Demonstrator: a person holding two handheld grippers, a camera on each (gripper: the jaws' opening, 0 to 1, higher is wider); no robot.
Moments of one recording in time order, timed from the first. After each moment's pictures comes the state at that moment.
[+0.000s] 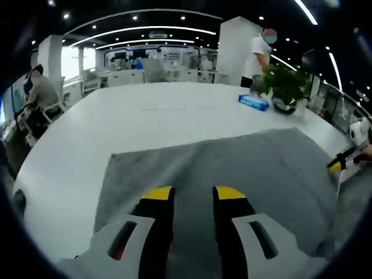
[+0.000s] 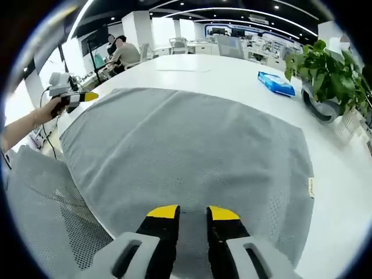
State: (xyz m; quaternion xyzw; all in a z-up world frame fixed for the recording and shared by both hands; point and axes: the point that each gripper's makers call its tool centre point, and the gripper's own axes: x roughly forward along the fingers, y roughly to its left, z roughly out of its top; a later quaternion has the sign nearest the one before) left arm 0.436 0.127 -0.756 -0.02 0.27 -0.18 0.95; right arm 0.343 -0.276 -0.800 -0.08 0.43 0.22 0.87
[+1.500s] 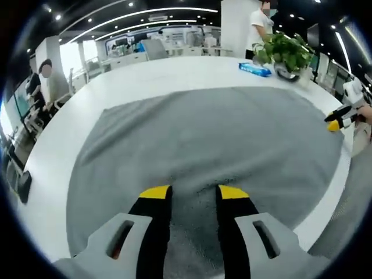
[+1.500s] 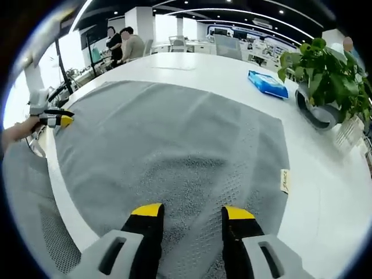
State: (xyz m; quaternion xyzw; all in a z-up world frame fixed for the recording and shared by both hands) left arm 0.412 0.129 -0.811 0.05 0.34 -0.13 0.93; right arm 0.397 -0.311 -0.820 -0.11 0.43 0.22 0.87
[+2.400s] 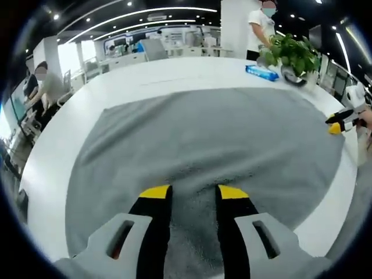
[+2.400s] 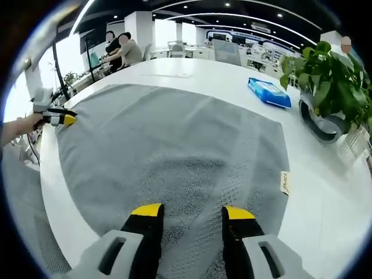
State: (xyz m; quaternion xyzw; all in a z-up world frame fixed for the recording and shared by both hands) left arm 0.462 0.137 -0.812 0.05 0.34 -0.13 0.93; right arm 0.440 -0.302 -0.820 -0.10 0.41 0.22 0.88
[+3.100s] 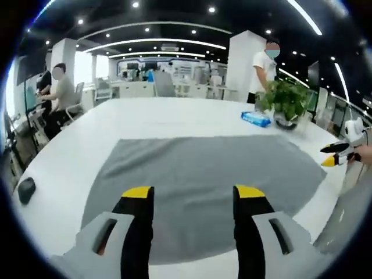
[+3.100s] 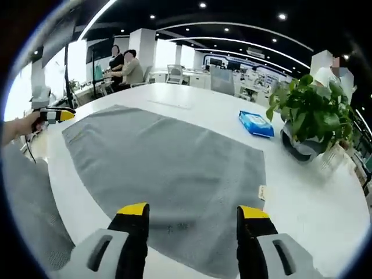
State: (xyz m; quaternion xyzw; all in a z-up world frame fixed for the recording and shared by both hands) left arm 0.404 0.127 -0.702 -0.03 0.18 -0.12 0.97; right arm 0.388 -0.298 -0.743 -0.10 0.30 0.20 0.93
